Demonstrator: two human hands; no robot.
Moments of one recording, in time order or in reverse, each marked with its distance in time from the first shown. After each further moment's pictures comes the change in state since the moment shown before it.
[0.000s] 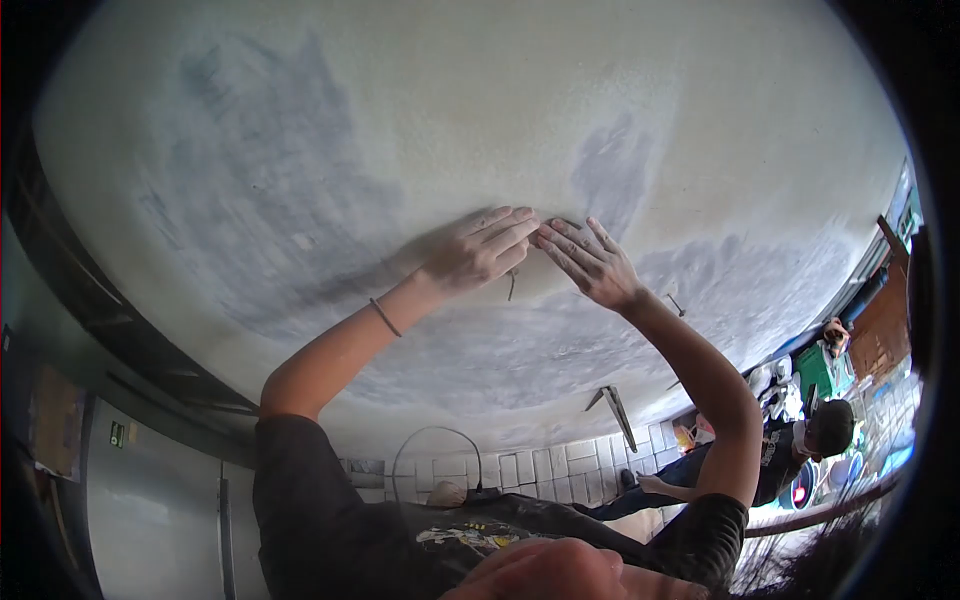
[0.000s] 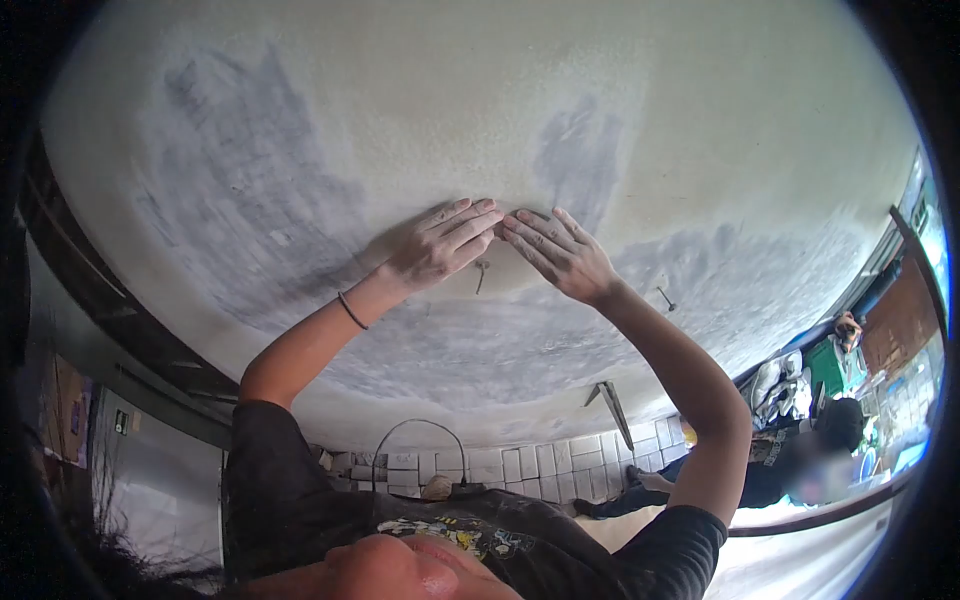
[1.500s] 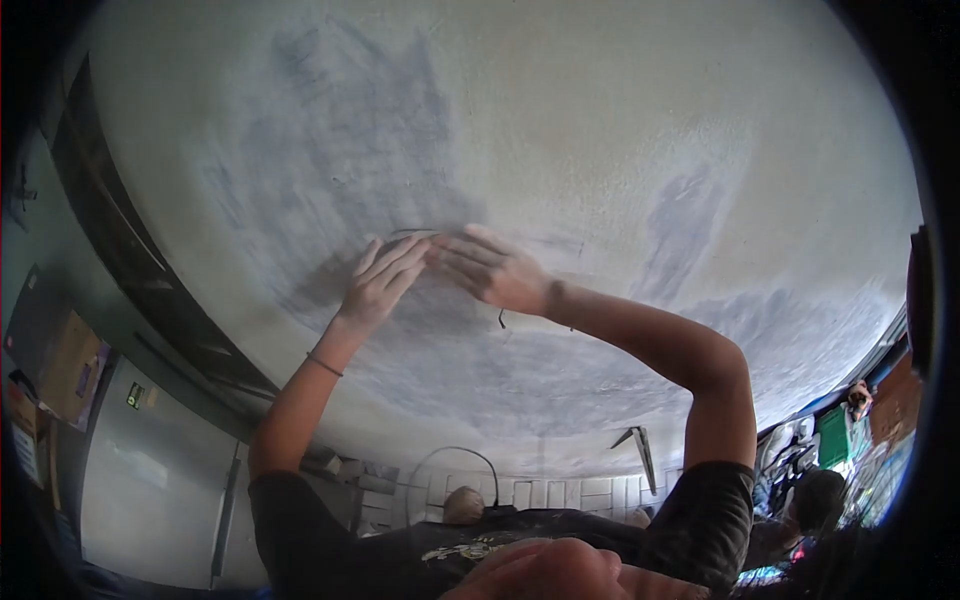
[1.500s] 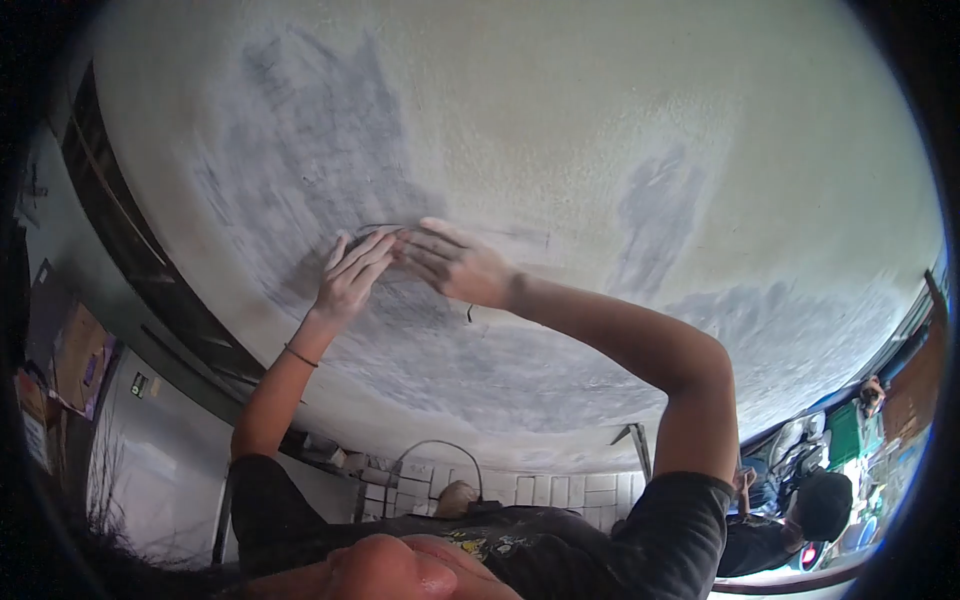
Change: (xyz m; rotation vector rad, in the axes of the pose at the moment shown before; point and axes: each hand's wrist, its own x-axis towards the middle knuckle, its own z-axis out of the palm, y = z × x) left_hand -0.165 -0.051 -0.125 0.295 -0.145 -0.281; right_hand 0.188 -0.097 0.037 0.128 0.329 -0.336
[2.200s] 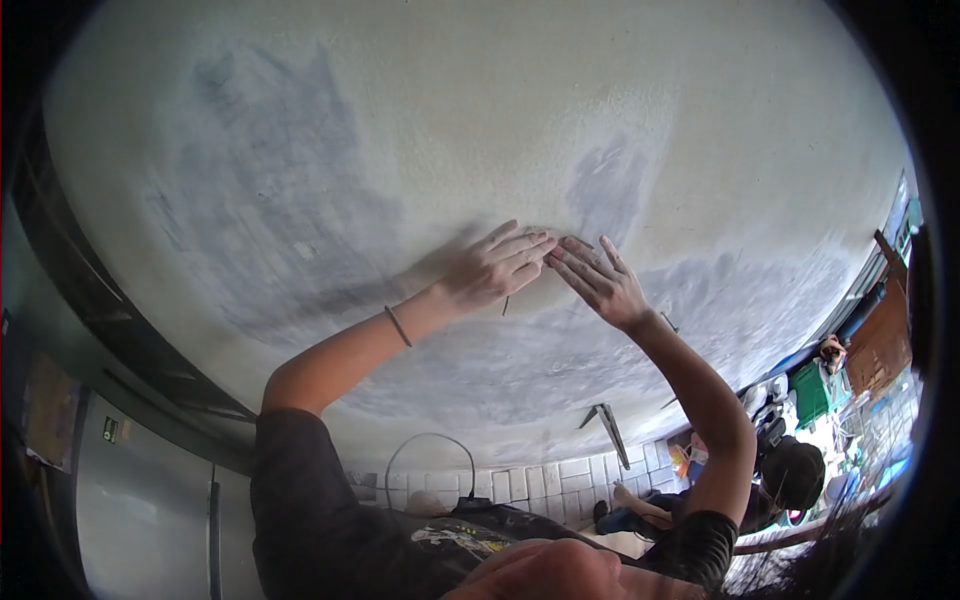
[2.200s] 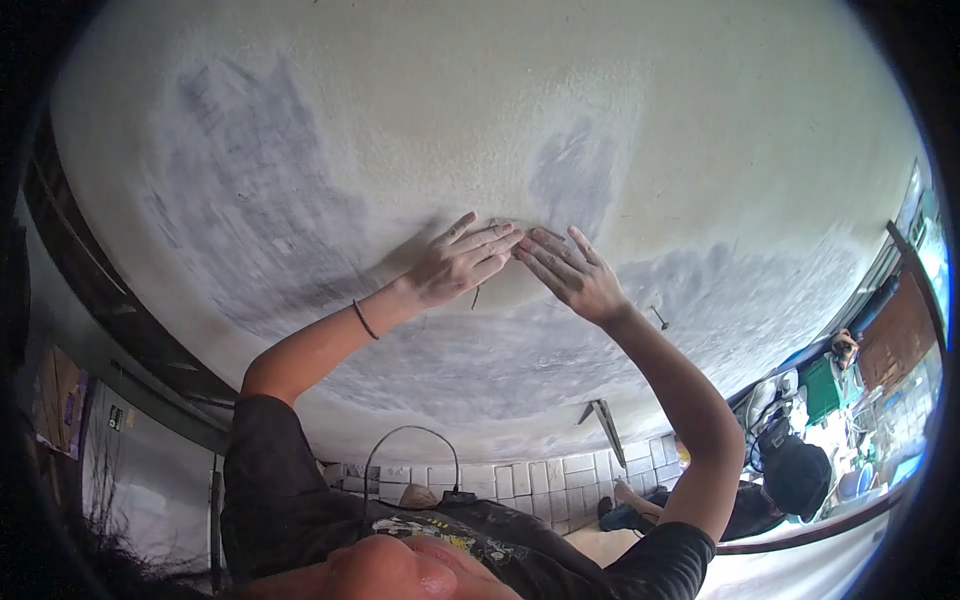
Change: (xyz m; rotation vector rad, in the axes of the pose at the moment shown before) left_hand 0.160 0.146 0.089 -0.229 0.094 0.266; right_hand -0.200 0.028 -0.123 -0.095 -0.313 0.350
